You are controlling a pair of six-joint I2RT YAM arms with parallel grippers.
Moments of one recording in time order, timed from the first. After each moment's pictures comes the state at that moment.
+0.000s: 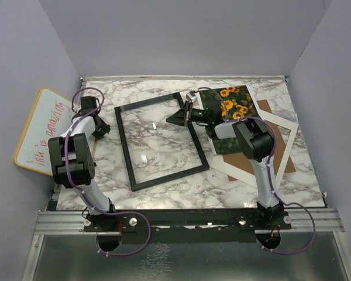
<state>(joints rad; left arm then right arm) 0.19 1.74 1.14 -0.44 -0.08 -0.60 0.47 2.28 1.30 1.08 -0.93 1.39</state>
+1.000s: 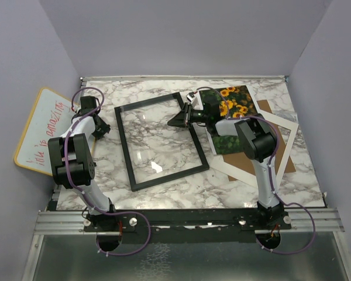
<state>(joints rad) 0.19 1.74 1.14 -0.44 -0.08 -0.61 0.46 2.26 1.34 0.71 -0.93 1.08</state>
